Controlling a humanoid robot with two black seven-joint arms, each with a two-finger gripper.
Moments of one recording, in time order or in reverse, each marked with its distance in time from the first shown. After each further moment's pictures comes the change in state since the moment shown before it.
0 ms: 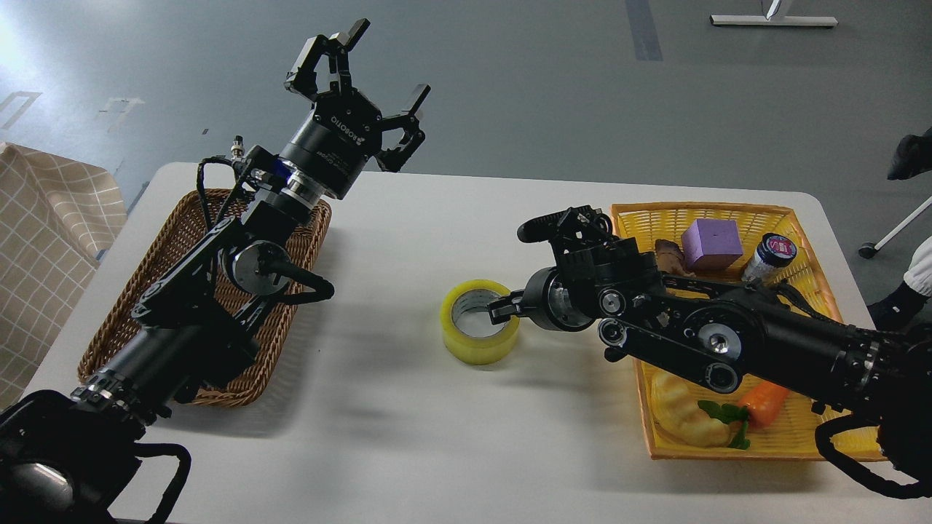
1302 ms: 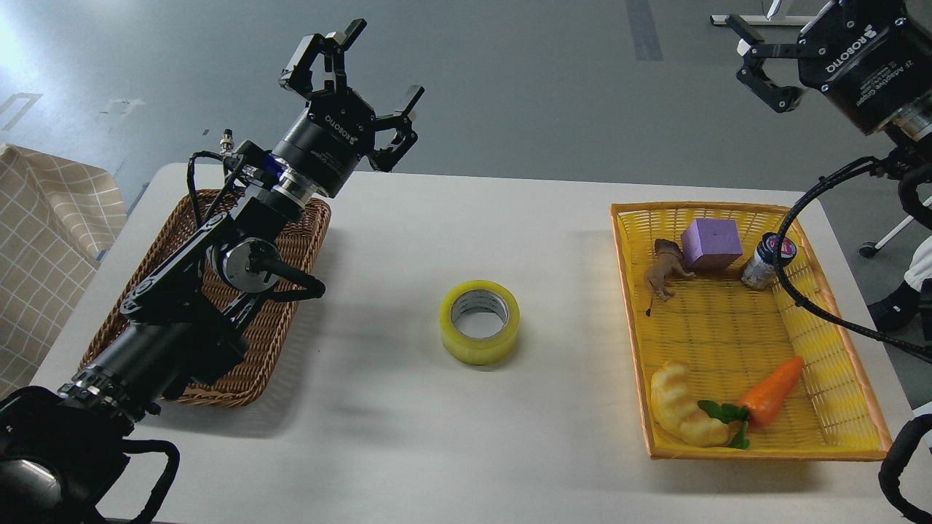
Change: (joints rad) left arm -0.010 0.036 0.017 0.000 0.031 0.000 -0.003; right arm -0.381 -0.111 1.530 0.089 1.011 0.000 0.000
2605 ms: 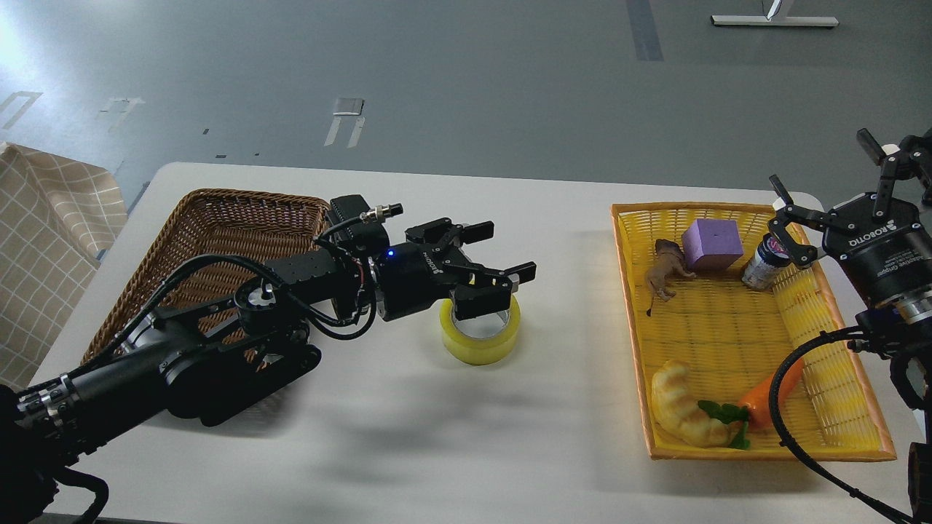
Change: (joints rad) left arm -0.008 0.155 0.468 -0.324 1.618 0.489 -0.002; right arm -0.426 0.046 0.064 0.015 0.287 0.000 0.000
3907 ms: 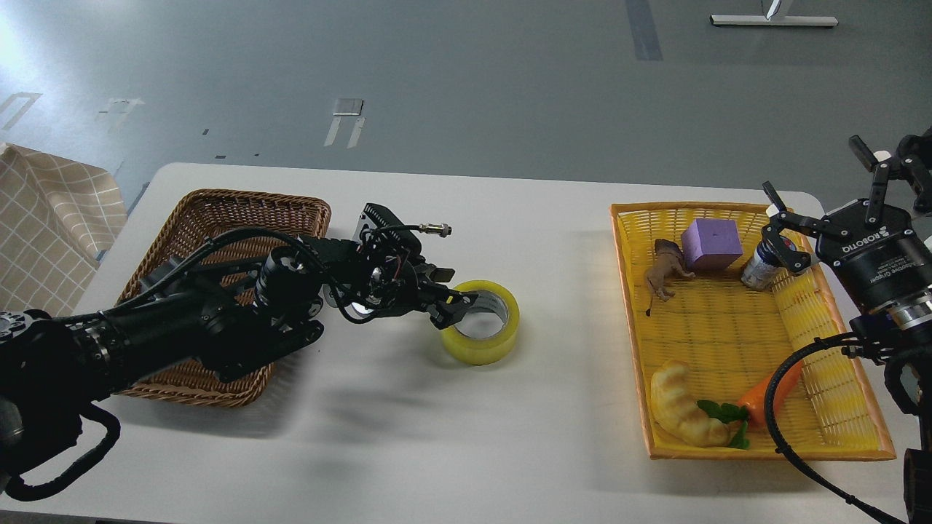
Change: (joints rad) left arm -0.230 -0.061 0.308 0.309 -0.058 -0.254 0.105; right arm -0.019 0.009 -0.012 0.019 -0.001 0.000 0.000
